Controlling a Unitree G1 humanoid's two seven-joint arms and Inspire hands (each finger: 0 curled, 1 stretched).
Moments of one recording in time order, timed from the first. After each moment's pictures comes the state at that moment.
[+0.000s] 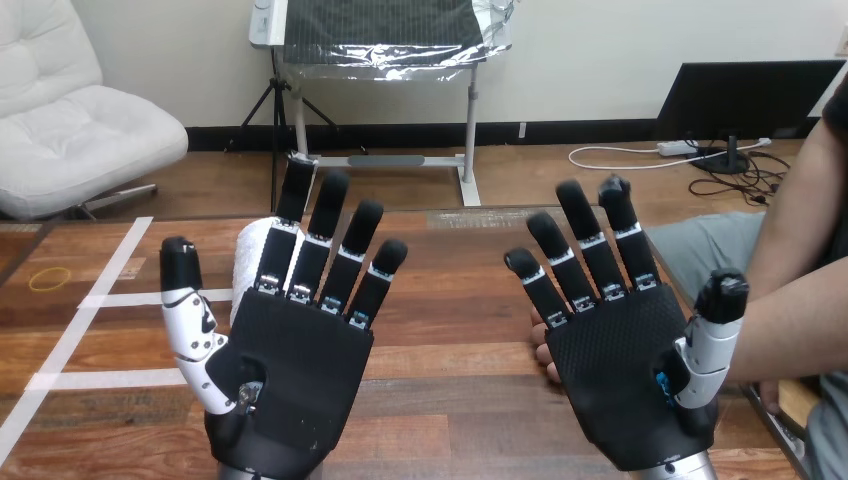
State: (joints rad) left arm 0.27 -0.06 0.01 -0.16 -1.18 0.18 -0.72; right arm 0.23 0.06 -0.04 -0.14 1.06 0.14 0.69
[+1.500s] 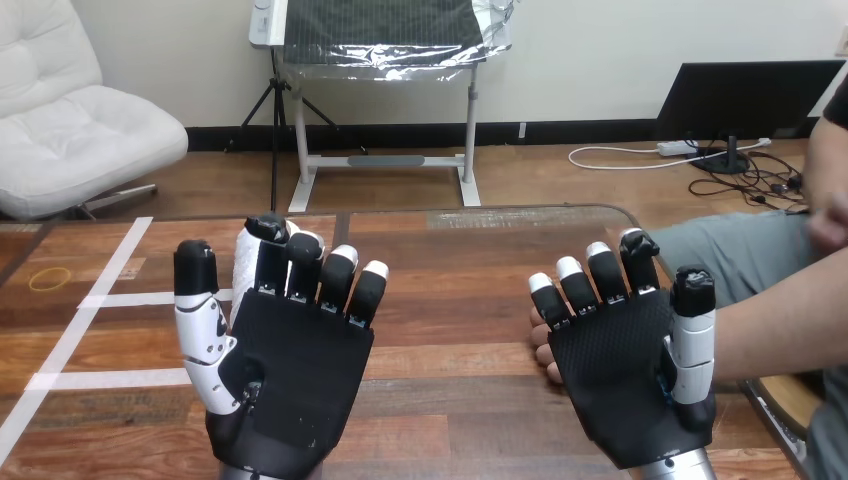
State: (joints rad) left arm 0.27 -0.06 0.01 -0.16 -1.25 0.22 -0.70; right arm 0.23 0.06 -0.05 -0.14 1.11 0.18 0.58
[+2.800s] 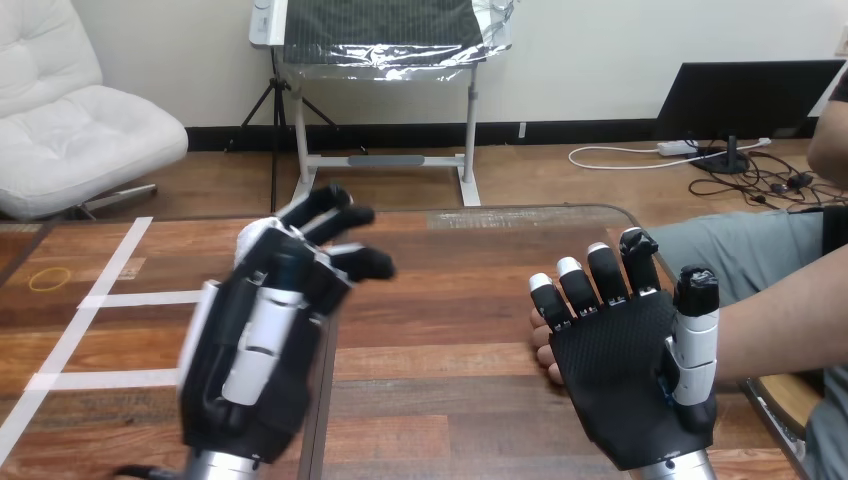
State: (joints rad) left arm 0.26 -0.06 0.01 -0.17 -0.45 -0.31 -0.45; right arm 0.23 0.06 -0.05 -0.14 1.10 0.18 0.58
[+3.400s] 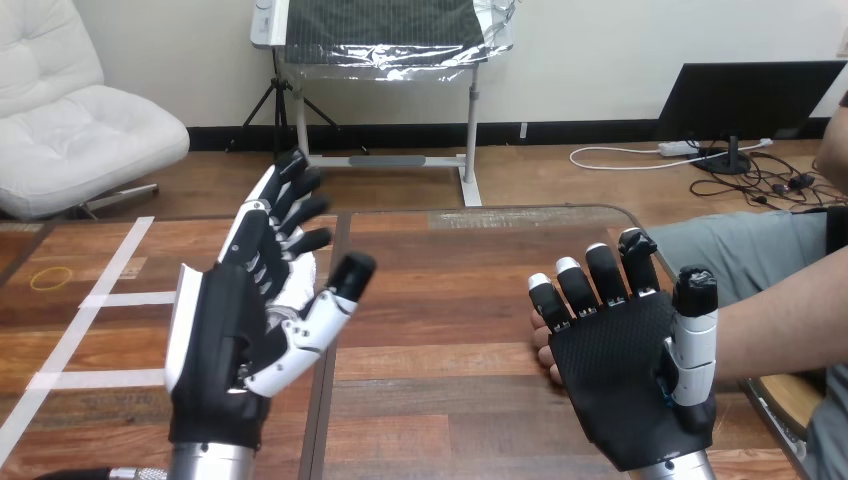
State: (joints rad) left arm 0.26 -0.06 0.02 -0.17 0.16 -0.47 -0.06; right arm 0.23 0.06 -0.05 -0.14 1.10 0.18 0.58
